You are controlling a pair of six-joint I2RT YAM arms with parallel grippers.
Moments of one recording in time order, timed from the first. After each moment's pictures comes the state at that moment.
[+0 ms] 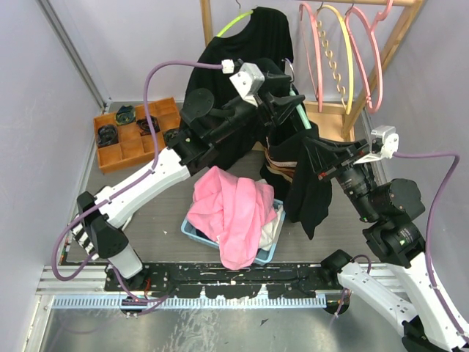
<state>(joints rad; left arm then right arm) -0.92 1.66 1.76 0.33 0.22 0.00 0.56 0.60 1.05 -0.14 0.03 0.27</state>
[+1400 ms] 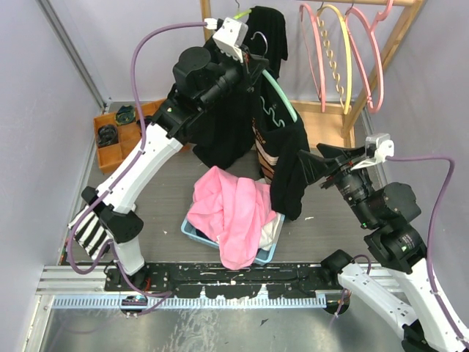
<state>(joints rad) -0.77 1.81 2.18 -0.19 0.02 -0.11 0.56 0.56 1.03 -0.25 0.08 0.27</state>
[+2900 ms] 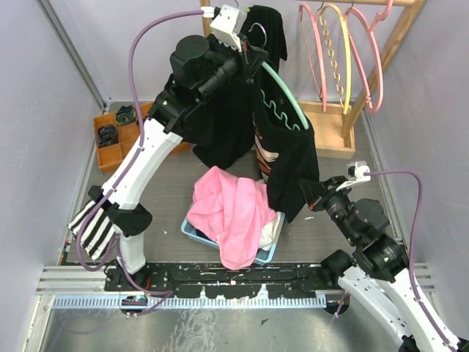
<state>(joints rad) -0.76 1.90 2.42 -0.37 0.01 -0.14 0.56 0.35 0.69 -0.39 0.12 0.48</state>
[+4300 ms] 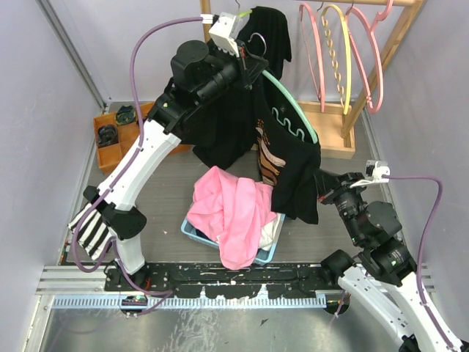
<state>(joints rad) -0.74 1.85 2.29 -0.32 0.07 -0.24 0.56 0.34 0.75 -0.34 0.28 0.45</state>
